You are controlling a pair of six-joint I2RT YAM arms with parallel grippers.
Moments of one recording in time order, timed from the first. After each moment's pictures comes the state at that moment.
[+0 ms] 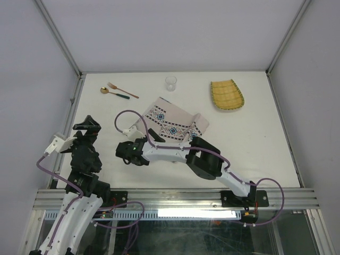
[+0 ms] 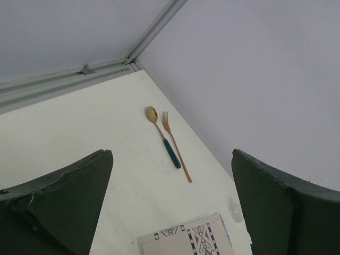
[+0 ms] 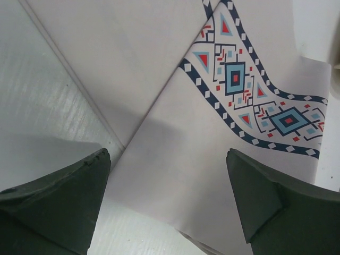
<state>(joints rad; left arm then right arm) -0.28 0.27 0.37 0.00 -0.85 -0.71 1.31 2.31 1.89 -1.02 0.89 0.55</state>
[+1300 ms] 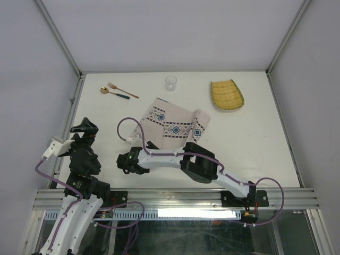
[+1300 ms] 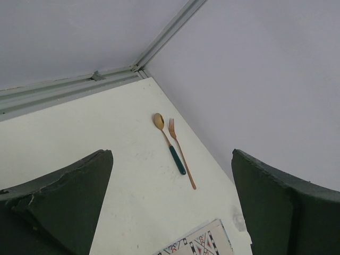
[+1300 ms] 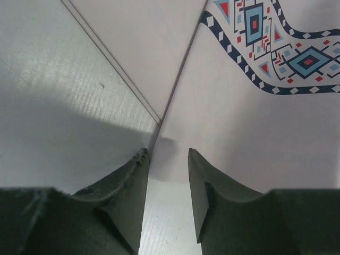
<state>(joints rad) -0.28 0.21 0.37 -0.06 -0.91 -0.71 1.36 2.39 1.92 -1.25 0.89 0.74</state>
